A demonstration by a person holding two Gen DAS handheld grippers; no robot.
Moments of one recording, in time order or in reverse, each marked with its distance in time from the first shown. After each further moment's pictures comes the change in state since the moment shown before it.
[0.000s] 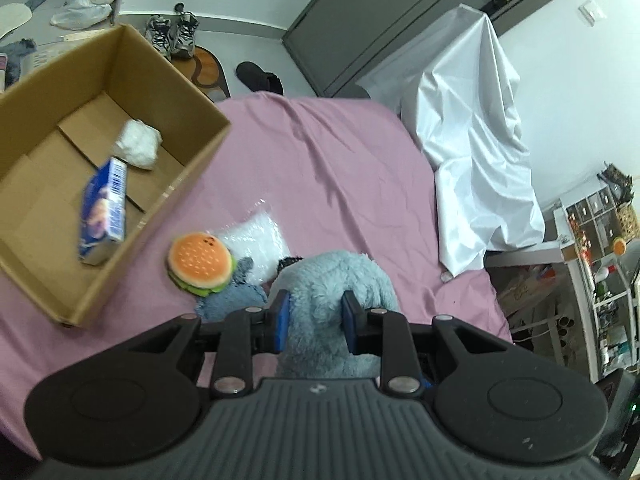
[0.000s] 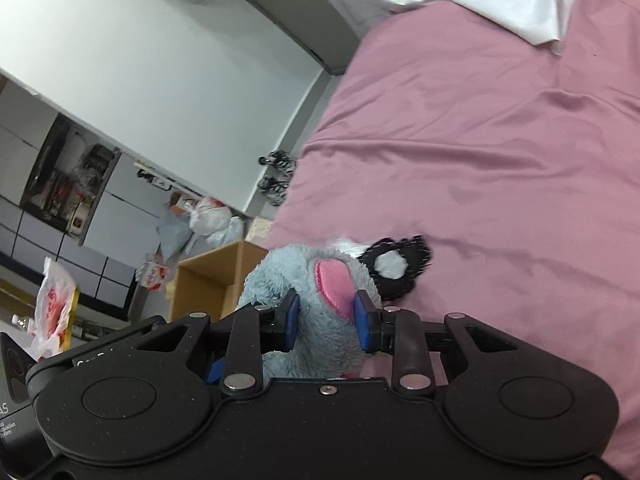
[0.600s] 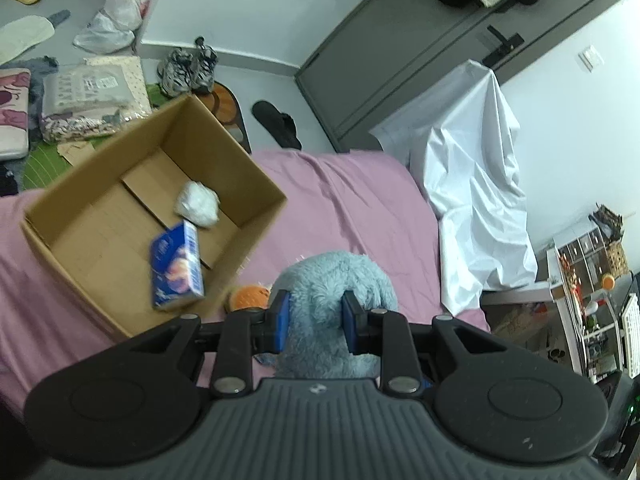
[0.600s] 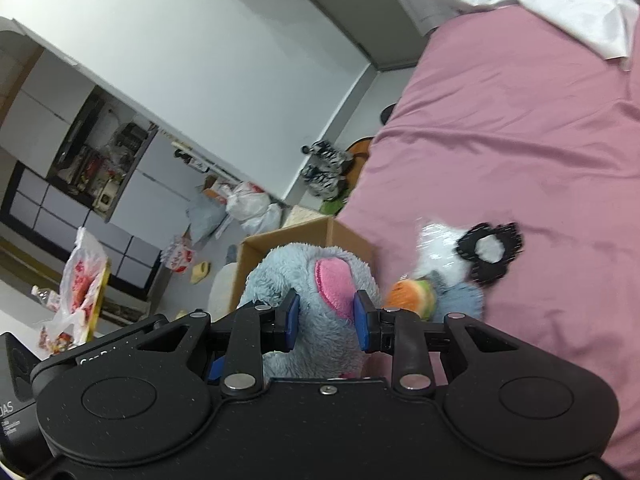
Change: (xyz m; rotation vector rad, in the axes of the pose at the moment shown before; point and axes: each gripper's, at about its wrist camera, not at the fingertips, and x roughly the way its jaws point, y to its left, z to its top) left arm -0.064 0.042 0.032 -0.032 -0.101 -0.004; right arm 0.016 0.072 -0.022 -0.072 0.013 0.075
